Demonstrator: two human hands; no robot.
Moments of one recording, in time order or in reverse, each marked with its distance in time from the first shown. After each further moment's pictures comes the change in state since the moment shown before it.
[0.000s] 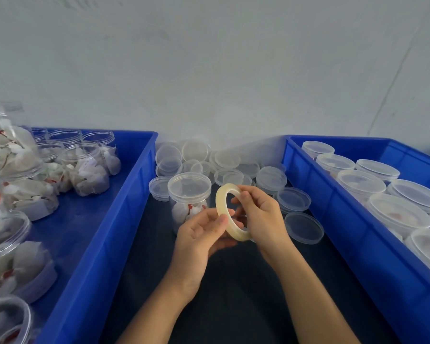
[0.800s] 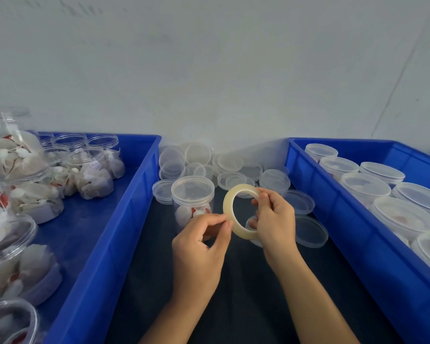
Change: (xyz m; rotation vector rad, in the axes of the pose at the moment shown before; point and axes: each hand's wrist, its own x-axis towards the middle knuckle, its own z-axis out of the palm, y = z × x) left_hand -0.005 -0.013 0.002 0.716 0.317 0.588; right_hand 0.012 0.012 0.000 -0.005 0.304 0.006
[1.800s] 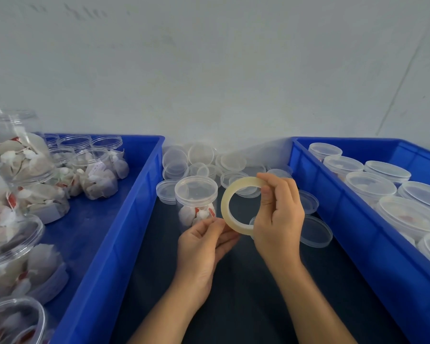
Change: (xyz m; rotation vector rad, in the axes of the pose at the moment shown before) left_hand 0.009 -0.005 0.006 -0.757 -0.071 -0.828; right_hand -0.019 -0.014 -0.003 -0.255 0.108 -0.740
